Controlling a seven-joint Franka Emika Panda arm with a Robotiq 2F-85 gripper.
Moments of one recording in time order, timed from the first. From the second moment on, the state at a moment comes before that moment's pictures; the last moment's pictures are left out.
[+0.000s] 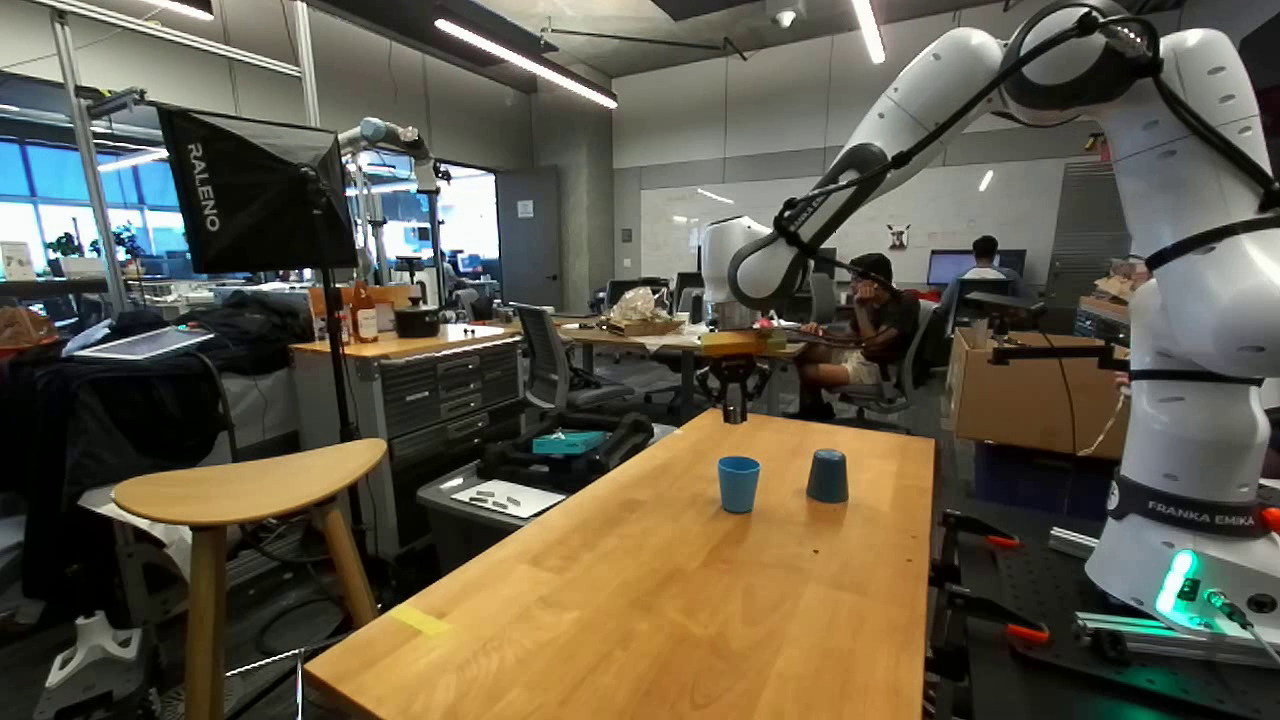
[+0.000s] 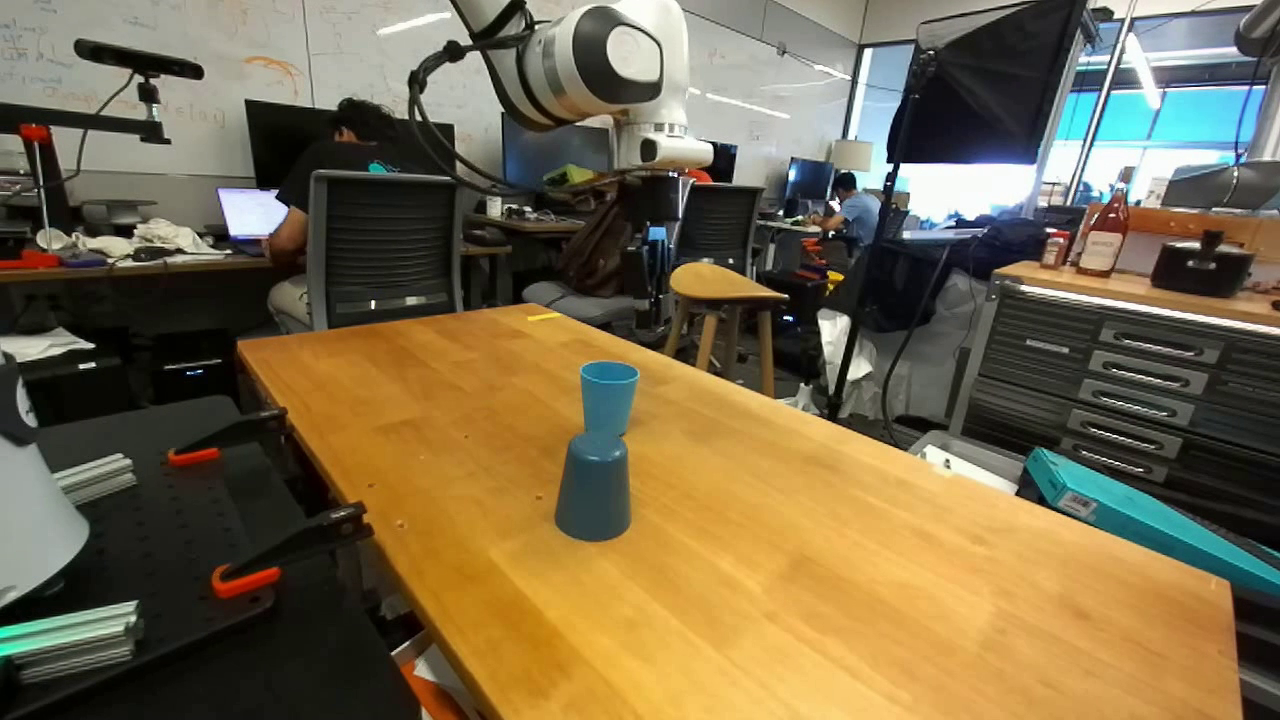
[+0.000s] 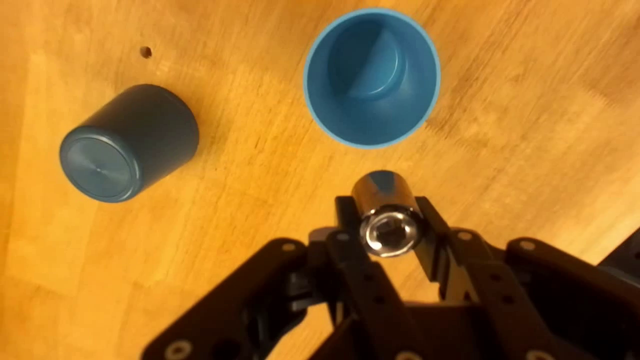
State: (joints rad) arm 0.08 0.30 -0.16 -2.08 -0.16 2.36 1.11
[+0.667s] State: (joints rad) arm 0.10 0.32 -0.12 -2.17 -0.21 2.36 1.15
